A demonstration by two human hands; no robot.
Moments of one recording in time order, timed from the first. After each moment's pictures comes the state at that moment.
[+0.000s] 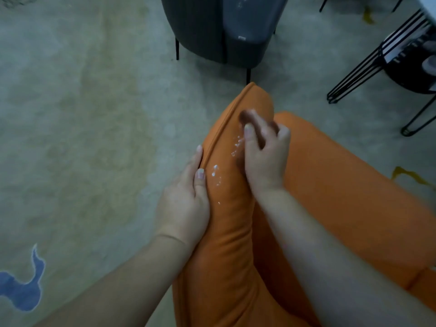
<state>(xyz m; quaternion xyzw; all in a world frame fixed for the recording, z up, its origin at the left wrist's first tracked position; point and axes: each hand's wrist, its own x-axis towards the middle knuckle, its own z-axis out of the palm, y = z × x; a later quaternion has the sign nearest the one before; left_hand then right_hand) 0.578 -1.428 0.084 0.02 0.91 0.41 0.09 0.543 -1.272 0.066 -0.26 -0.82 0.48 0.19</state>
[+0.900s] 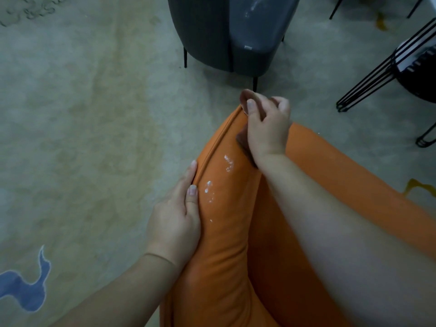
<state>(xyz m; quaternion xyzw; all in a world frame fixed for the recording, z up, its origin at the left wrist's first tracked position) 0.577 -1.429 0.090 0.03 0.91 0.40 0.07 0.466 -1.237 0.072 -0.24 -0.84 0.45 0.19</state>
